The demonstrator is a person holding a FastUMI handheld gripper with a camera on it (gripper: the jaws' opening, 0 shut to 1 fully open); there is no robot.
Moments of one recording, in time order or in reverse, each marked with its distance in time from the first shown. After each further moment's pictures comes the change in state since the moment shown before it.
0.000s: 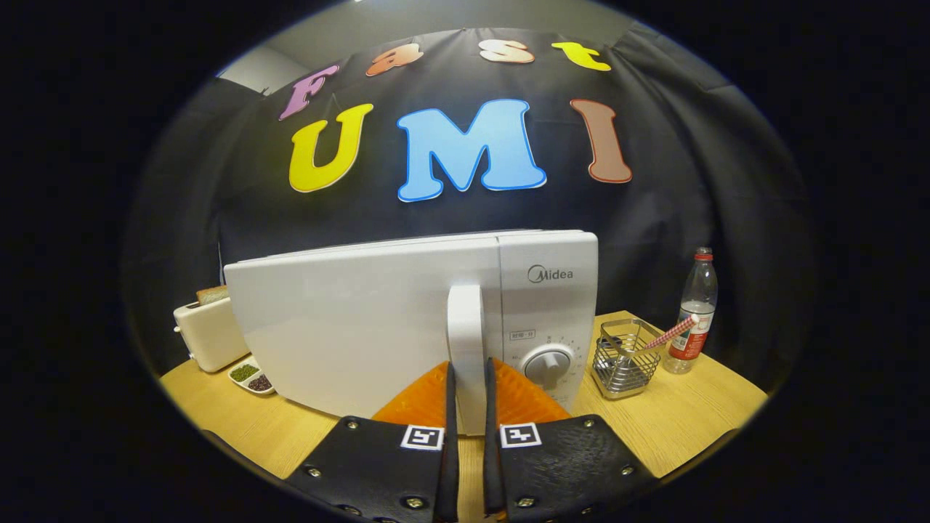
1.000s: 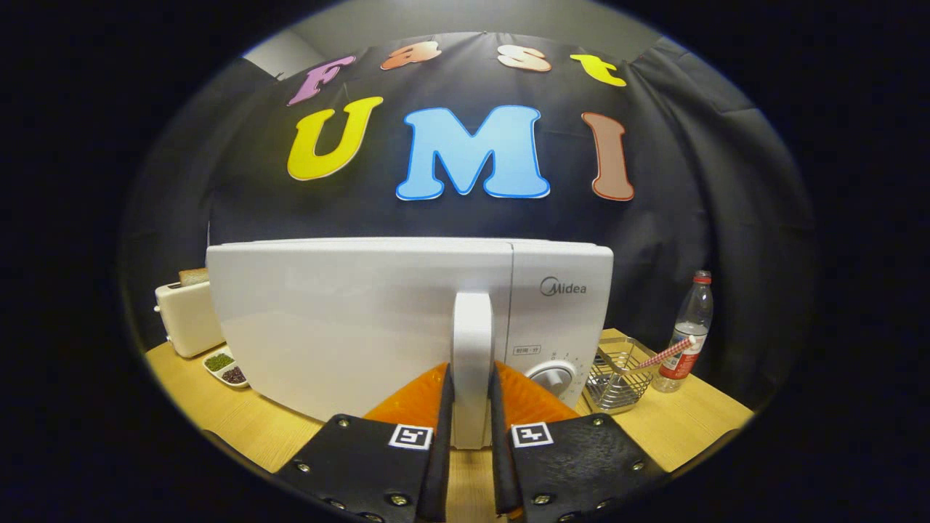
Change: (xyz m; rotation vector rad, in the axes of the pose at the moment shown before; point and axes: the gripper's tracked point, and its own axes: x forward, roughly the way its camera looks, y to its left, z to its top) arm 0.036 -0.022 -0.002 -0.093 -0.014 -0.149
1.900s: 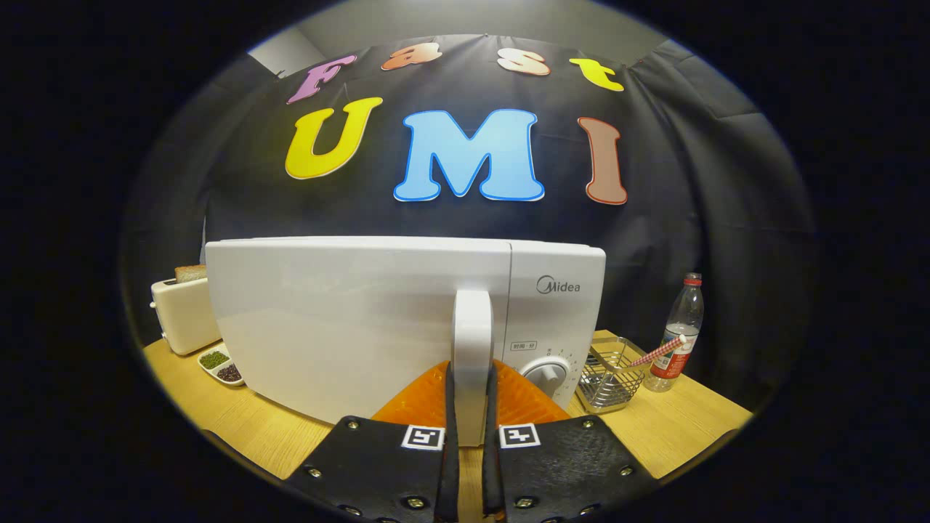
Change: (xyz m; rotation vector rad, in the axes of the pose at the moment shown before) arm -0.003 0.001 -0.002 -0.018 -0.003 -0.018
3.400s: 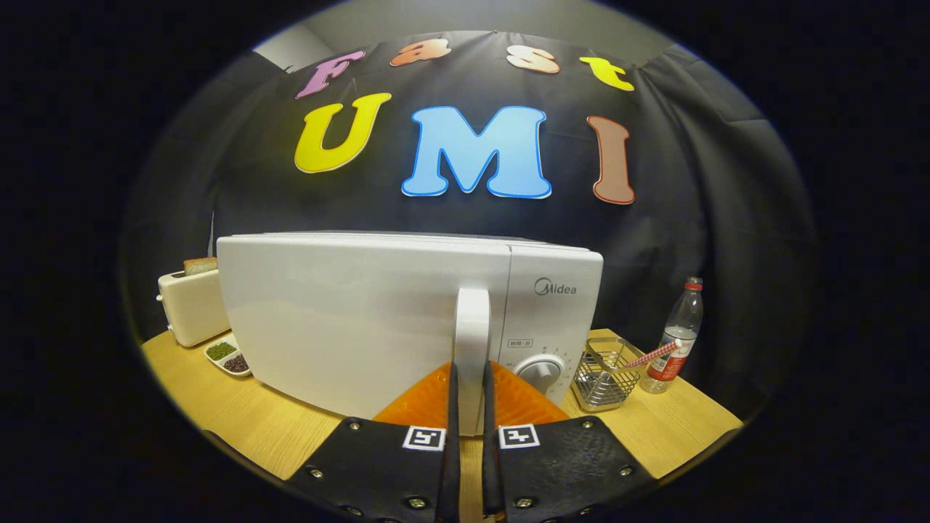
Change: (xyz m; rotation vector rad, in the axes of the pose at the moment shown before) arm -0.010 -0.004 0.000 -0.043 0.025 0.023
